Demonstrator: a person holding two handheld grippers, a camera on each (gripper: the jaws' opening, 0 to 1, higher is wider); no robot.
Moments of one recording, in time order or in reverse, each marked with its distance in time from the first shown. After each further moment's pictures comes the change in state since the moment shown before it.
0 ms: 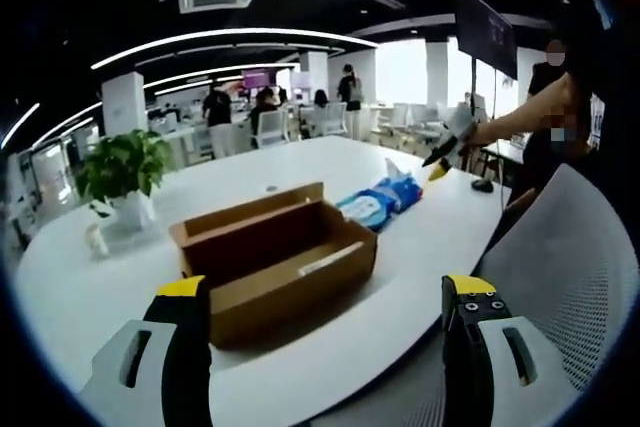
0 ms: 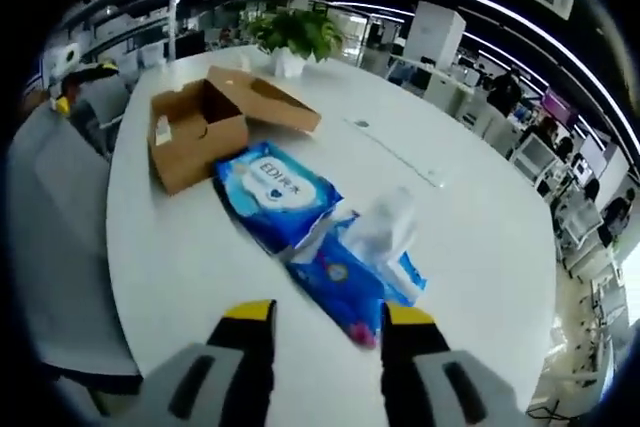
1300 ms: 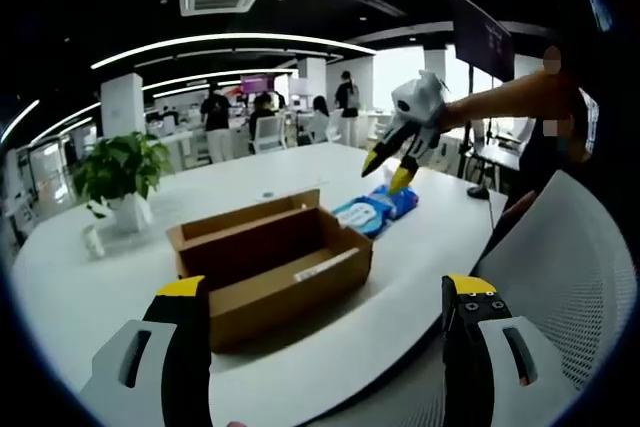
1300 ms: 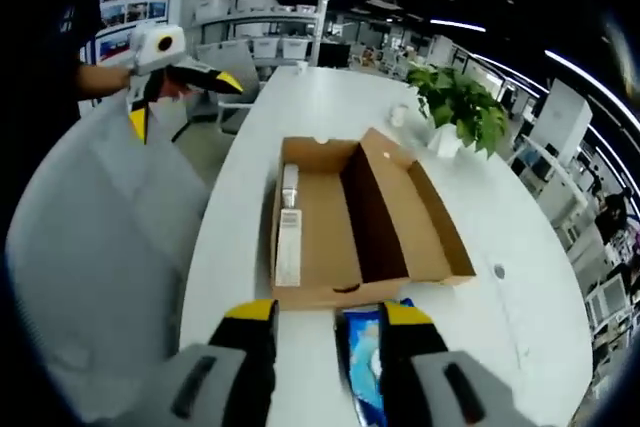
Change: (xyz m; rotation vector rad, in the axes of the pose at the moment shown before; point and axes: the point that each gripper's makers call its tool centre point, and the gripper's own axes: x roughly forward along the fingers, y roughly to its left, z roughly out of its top) left arm 0.000 -0.006 0.004 -0.010 -0.026 -0.023; right arm 0.054 0.163 0.162 -0.432 -0.121 0.424
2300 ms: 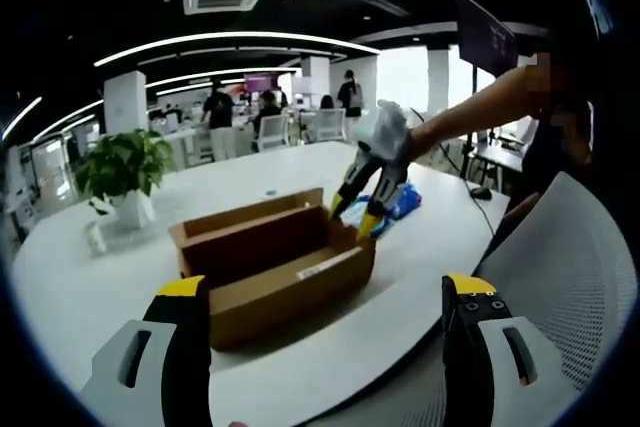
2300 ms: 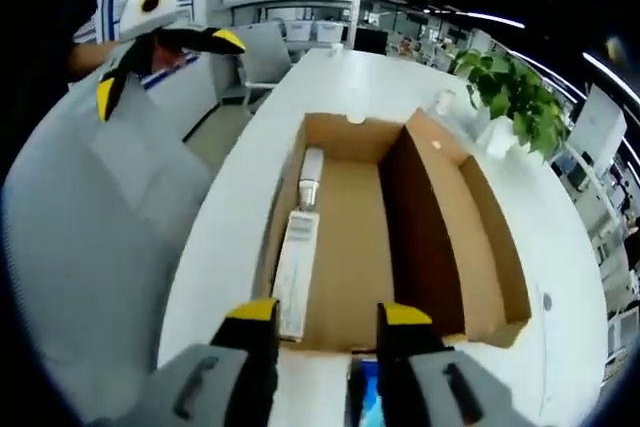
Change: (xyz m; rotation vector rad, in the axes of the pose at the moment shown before) left arm -0.004 0.023 -0.015 -0.015 0.001 0.015; right arm 0.094 0.012 -0.001 -0.104 0.088 0.145
